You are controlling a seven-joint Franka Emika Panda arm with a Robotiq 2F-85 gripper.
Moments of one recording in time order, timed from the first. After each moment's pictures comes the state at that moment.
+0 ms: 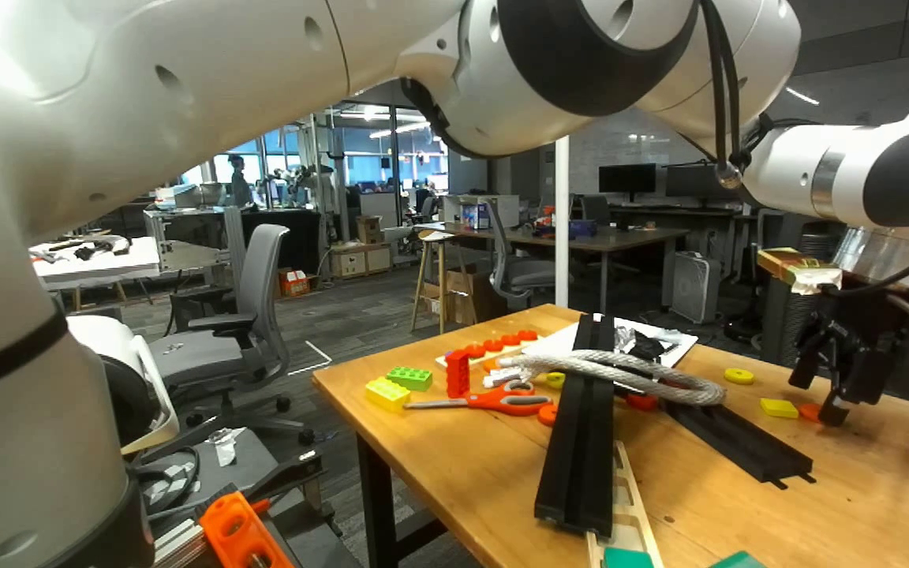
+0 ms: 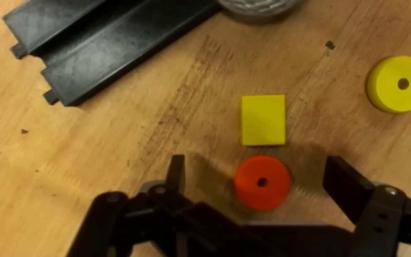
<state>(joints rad) -0.30 1.14 -0.14 -0.86 0.26 1.81 0.61</state>
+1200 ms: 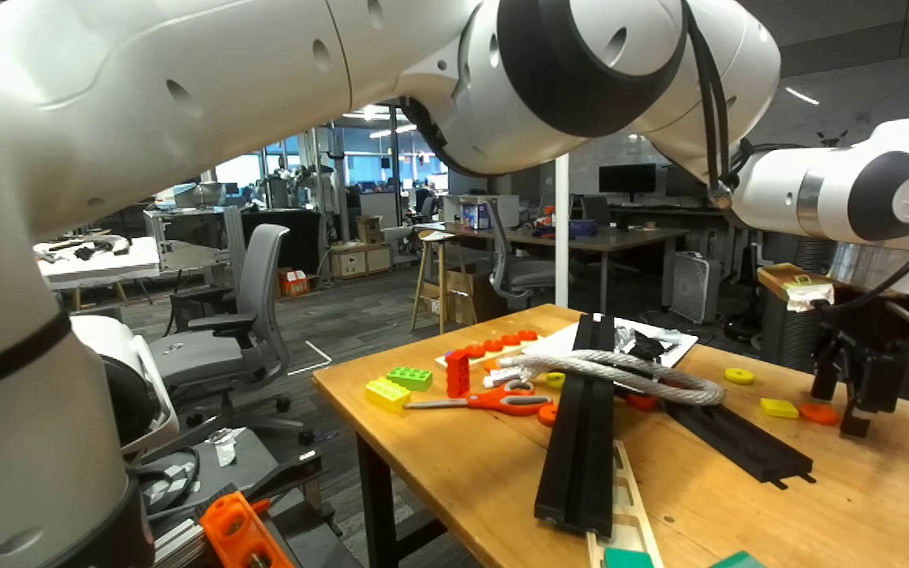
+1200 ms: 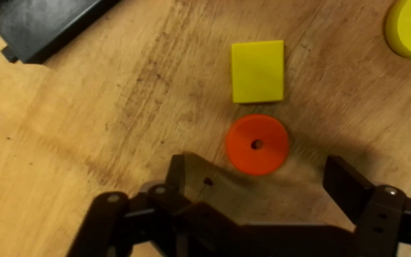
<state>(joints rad) -0.26 1.18 -0.18 -0.83 0.20 1.93 0.69</state>
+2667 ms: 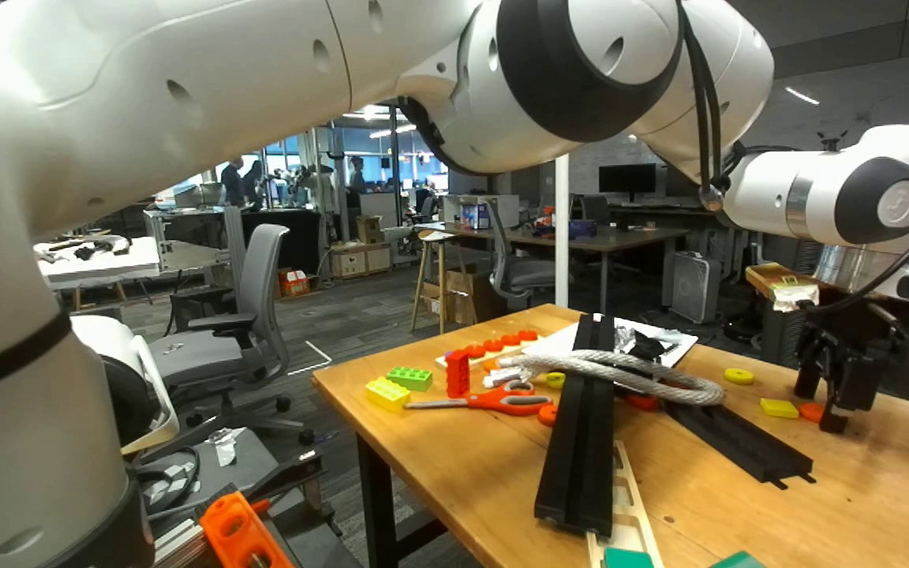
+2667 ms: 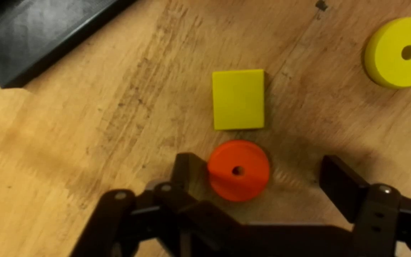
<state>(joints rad) -0.26 1.18 -0.15 -0.84 0.20 1.93 0.68</state>
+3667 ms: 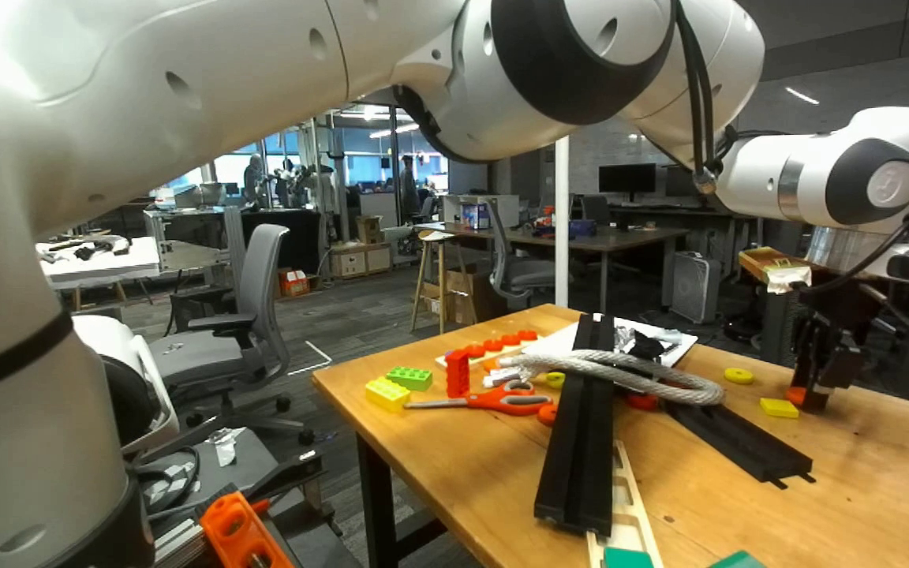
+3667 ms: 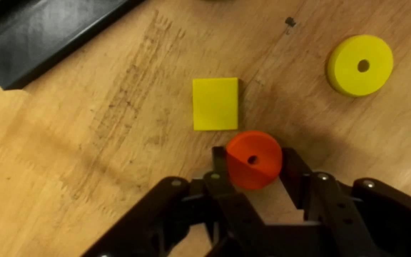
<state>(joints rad) -0.25 1.14 -0.14 -0.85 0.20 1.92 0.68</state>
